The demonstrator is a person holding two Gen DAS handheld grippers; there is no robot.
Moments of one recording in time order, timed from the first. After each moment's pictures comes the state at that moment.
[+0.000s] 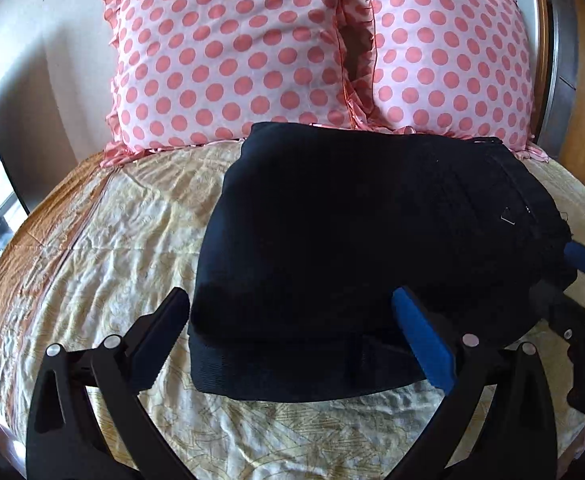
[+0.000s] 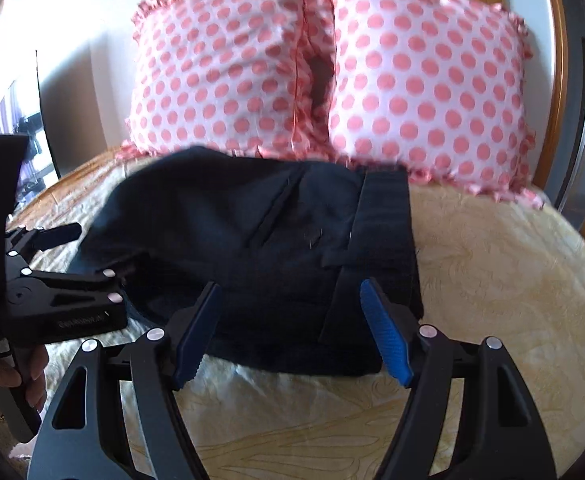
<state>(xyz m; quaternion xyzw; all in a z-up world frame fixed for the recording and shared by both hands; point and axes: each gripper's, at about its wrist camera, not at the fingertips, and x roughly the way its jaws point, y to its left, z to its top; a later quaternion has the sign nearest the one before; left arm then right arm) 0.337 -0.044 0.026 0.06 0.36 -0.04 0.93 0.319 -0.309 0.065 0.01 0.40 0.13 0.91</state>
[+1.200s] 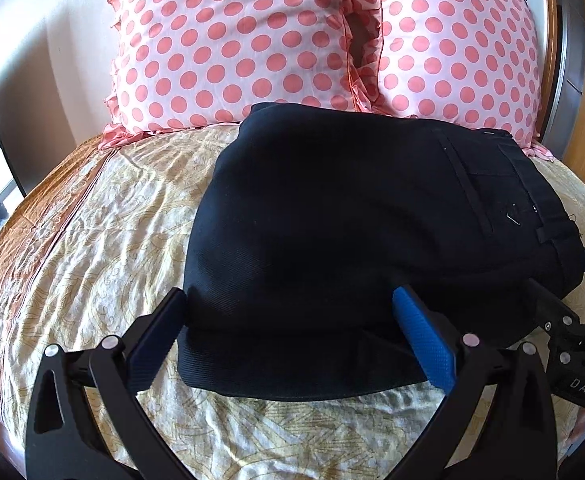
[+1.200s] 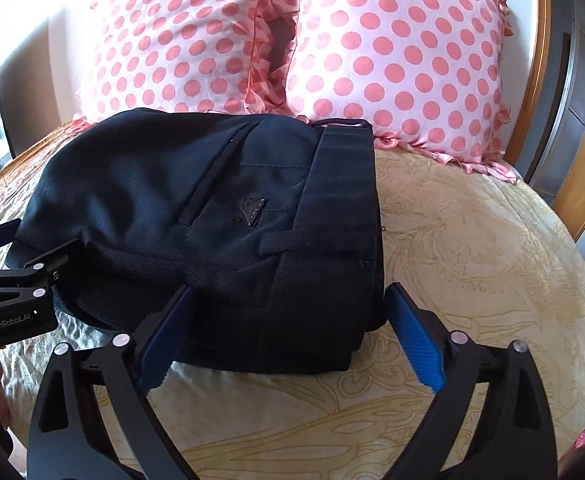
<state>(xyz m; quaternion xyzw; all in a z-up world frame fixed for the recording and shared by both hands) 0.338 -0.043 0.014 0.05 0.37 -0.04 0.92 0.336 -0.324 0.047 0.00 0.43 0.06 0.90</state>
